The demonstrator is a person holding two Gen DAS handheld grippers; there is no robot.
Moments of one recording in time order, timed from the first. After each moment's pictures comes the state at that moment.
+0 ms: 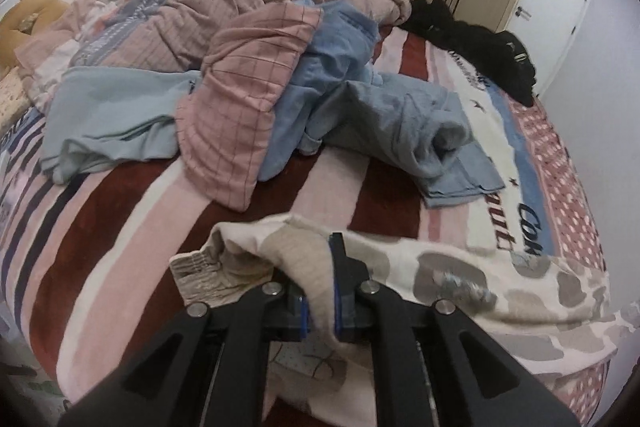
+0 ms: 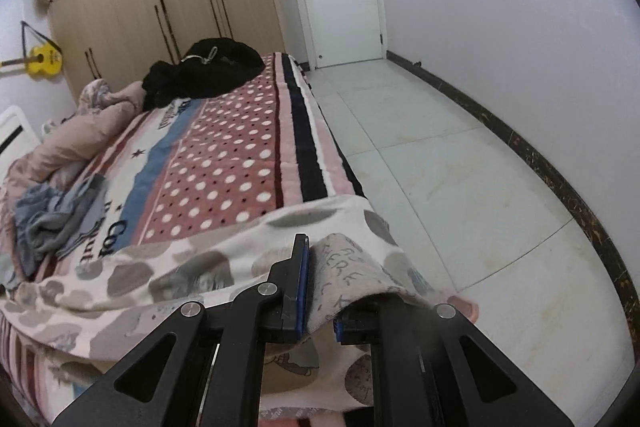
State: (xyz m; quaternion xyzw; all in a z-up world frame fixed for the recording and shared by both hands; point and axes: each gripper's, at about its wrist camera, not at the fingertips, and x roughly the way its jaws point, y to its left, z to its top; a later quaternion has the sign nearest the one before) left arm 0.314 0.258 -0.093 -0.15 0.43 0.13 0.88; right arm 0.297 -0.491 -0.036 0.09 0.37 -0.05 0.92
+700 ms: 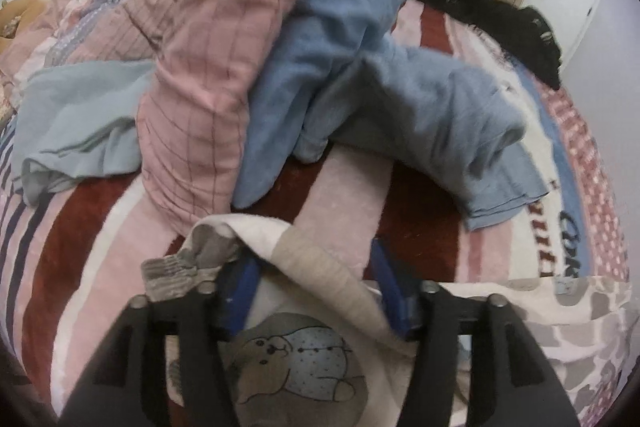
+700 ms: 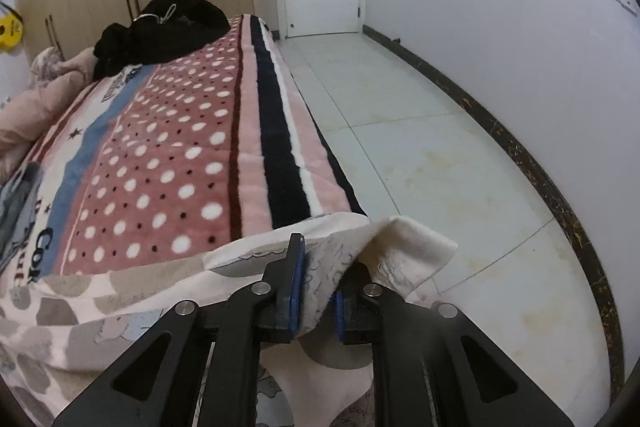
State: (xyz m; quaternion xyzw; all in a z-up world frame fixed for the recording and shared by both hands) left arm 0.373 0.271 -0.126 -0.14 0.46 0.13 0.87; right arm 0.395 -0.488 -0.093 0.06 0.41 -0.11 0.90
